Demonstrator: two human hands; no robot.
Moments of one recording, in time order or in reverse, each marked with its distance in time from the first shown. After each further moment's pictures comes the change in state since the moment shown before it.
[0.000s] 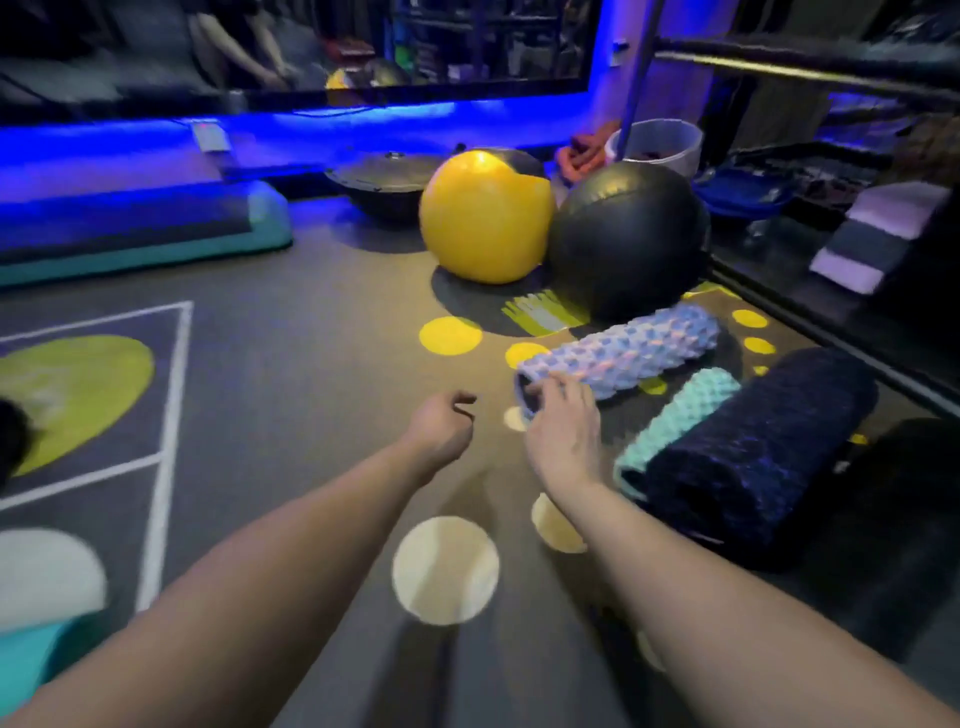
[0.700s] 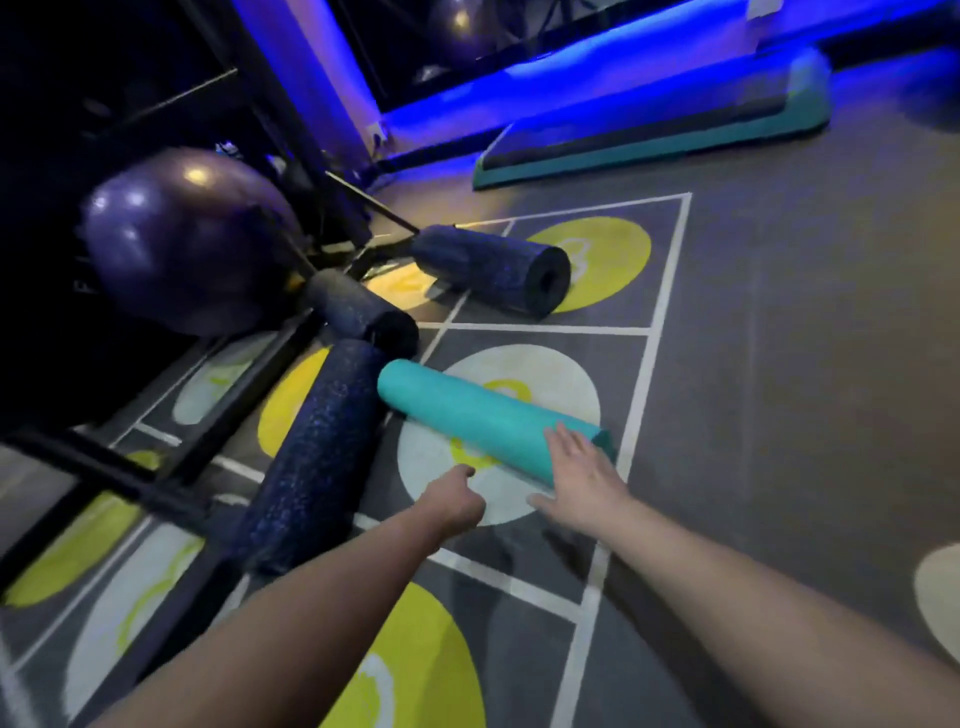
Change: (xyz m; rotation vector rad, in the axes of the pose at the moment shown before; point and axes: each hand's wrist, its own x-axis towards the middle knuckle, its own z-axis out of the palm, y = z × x) left_hand -0.309 -0.296 -0.287 0.229 0.505 -0.921; right_hand -0.273 -0.322 0.214 0.042 -0.990 -0.934
